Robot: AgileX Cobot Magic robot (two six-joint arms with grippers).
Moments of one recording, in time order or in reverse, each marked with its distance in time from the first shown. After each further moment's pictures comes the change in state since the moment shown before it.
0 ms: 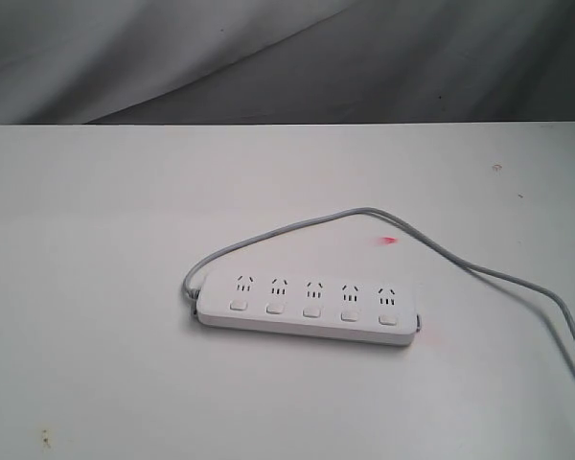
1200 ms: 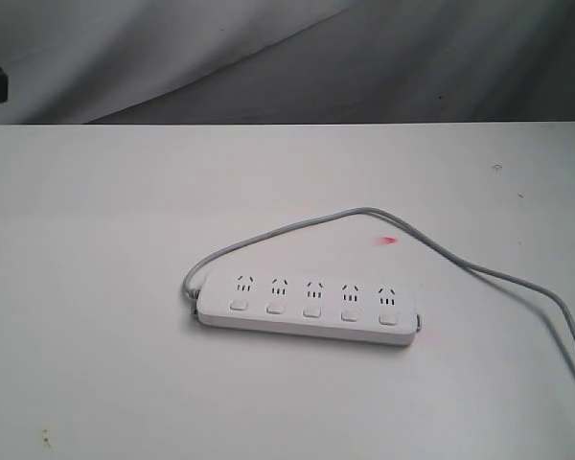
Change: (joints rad) left arm 0.439 0.985 -0.632 -1.074 0.811 1.512; right arm 0.000 0.000 0.000 0.000 0.000 0.000
